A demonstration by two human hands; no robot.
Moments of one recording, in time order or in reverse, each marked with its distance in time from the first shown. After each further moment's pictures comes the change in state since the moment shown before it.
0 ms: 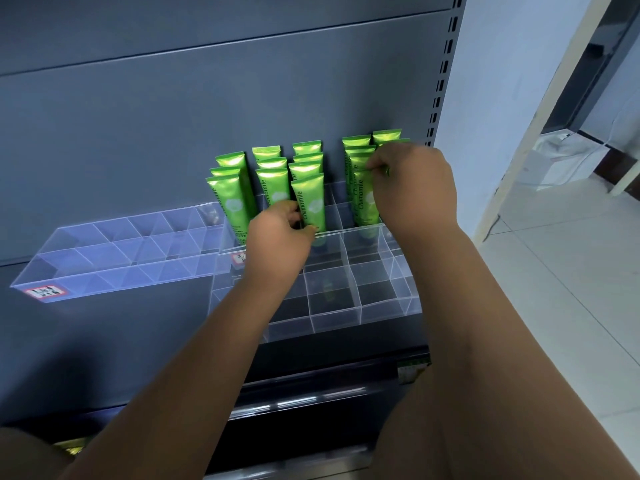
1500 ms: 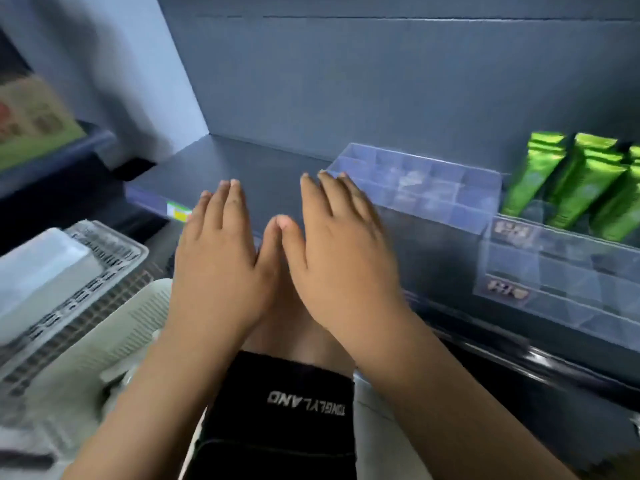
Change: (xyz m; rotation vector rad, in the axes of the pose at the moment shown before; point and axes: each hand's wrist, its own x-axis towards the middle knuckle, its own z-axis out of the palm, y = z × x) left_hand -0.238 -0.117 -0.340 0.748 0.421 -0.303; right_hand -0.238 -0.357 0.029 0.238 -0.444 -0.618
